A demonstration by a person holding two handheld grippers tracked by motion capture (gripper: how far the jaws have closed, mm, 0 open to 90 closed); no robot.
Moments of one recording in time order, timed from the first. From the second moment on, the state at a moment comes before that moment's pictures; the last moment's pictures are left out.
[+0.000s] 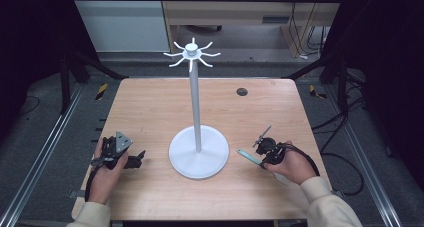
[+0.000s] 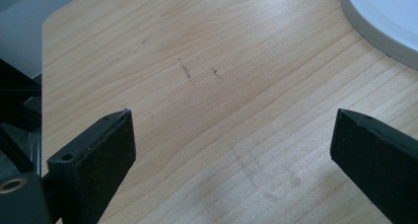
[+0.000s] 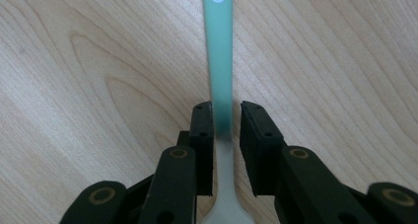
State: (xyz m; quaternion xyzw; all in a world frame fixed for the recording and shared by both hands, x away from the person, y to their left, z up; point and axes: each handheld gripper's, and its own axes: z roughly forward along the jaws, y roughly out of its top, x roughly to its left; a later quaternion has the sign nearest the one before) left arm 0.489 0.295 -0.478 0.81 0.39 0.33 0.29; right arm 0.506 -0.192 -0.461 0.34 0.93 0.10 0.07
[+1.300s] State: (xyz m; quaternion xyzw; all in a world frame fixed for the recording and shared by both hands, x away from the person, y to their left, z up) left arm 0.489 0.295 -0.478 0.81 0.39 0.33 0.29; right arm 0.505 -0.189 -0.464 0.33 0.94 0.09 0.06
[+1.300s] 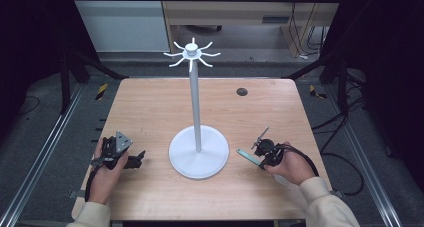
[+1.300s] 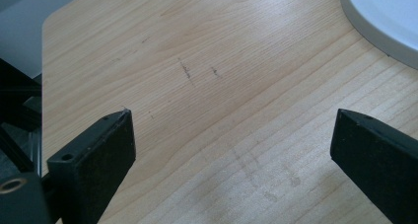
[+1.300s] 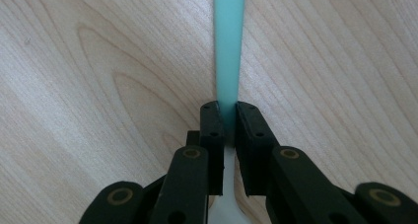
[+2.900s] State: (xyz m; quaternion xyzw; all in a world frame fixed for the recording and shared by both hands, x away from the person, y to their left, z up) left arm 0.488 0.296 -0.478 0.81 0.39 0.33 0.29; right arm 0.515 -0.180 -0.393 0.36 0.87 0.30 0.13
